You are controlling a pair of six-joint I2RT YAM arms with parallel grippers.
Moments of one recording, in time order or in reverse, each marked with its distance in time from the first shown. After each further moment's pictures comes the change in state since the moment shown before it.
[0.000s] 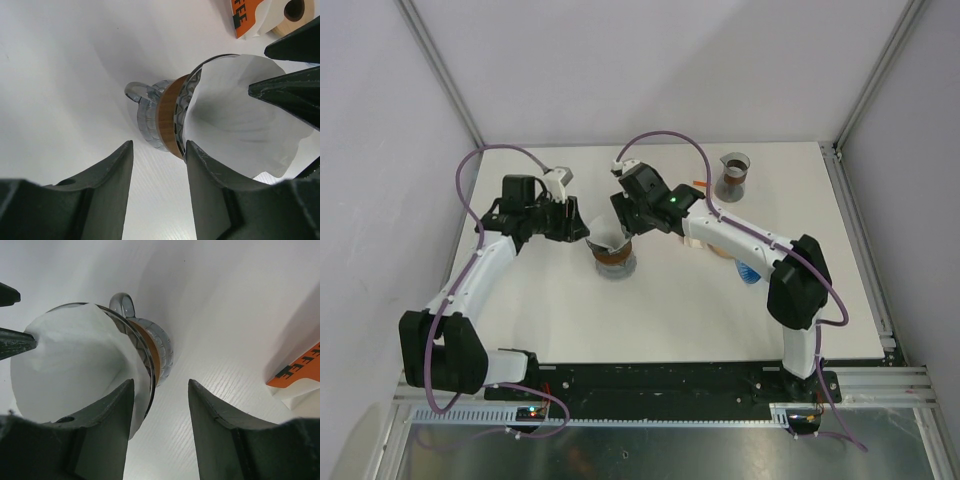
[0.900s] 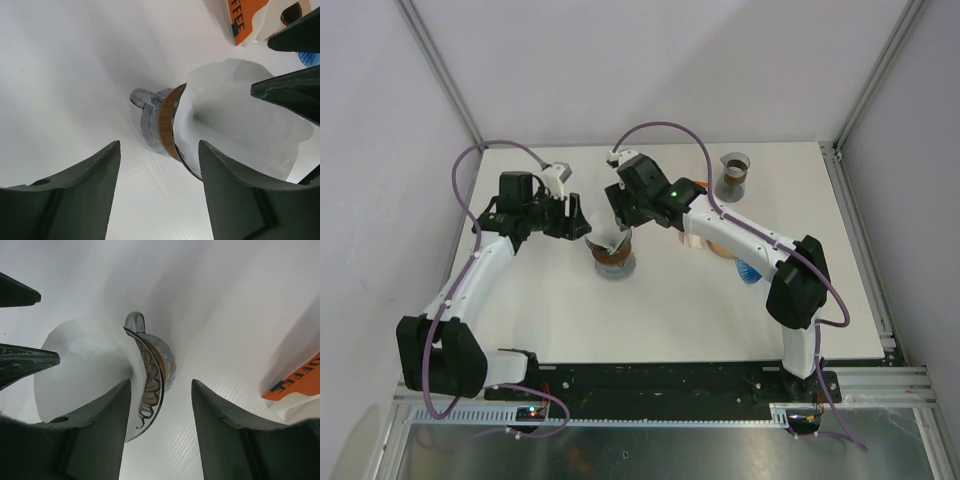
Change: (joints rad) left arm -0.002 -0.015 0.014 0.003 -0.011 0.025; right arm 0.004 0.008 0.074 -0.008 -0.007 -0.026
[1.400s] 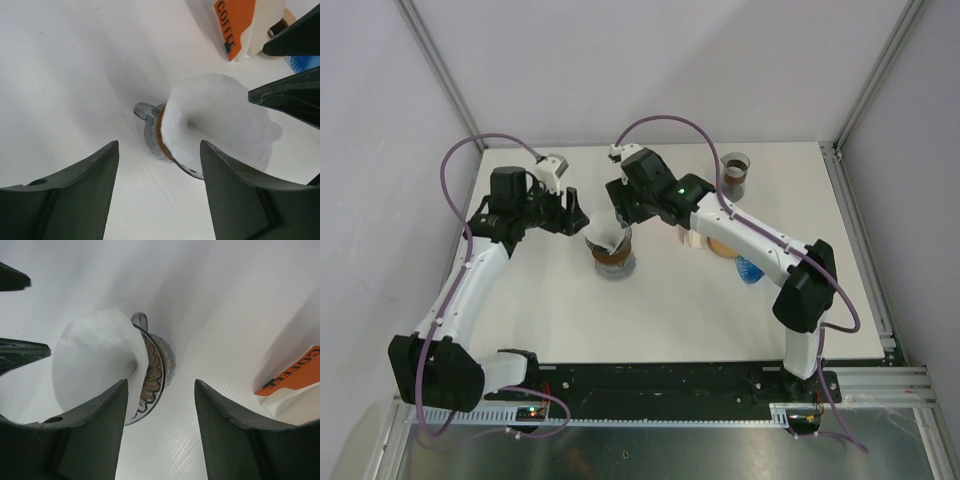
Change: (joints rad) left arm -0.003 -0.069 0.039 -0.005 -0.021 0.011; right arm 0.002 -0.029 0.031 -0.037 -0.001 -0.021
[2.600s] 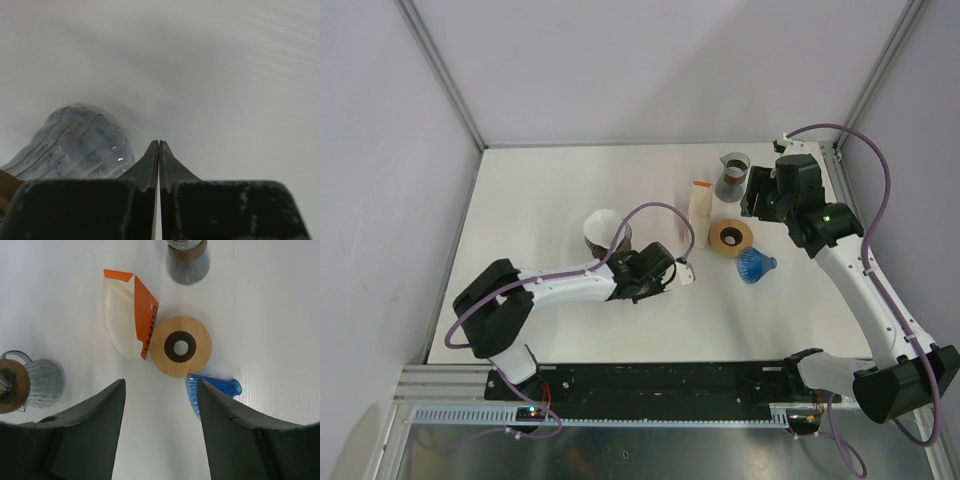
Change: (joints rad) left arm -0.851 0.400 -0.081 0.044 -0.605 0.365; right arm -0.518 -0.697 -0.557 -0.016 0.047 0.091
